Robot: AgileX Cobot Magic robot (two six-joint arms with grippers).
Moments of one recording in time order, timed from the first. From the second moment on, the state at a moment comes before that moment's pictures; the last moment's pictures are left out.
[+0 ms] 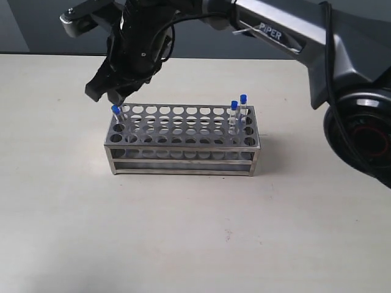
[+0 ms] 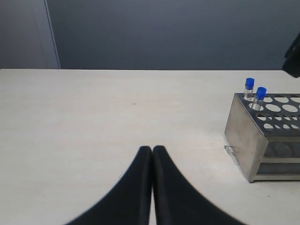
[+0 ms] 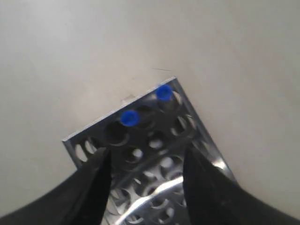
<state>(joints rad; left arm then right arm) -0.04 0.00 0.00 0.47 0.30 -0.52 0.90 2.27 -2.21 0.12 1.15 -0.29</state>
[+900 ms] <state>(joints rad) -0.04 0.00 0.00 0.47 0.30 -0.52 0.66 2.13 -1.87 -0.07 1.22 -0.09</state>
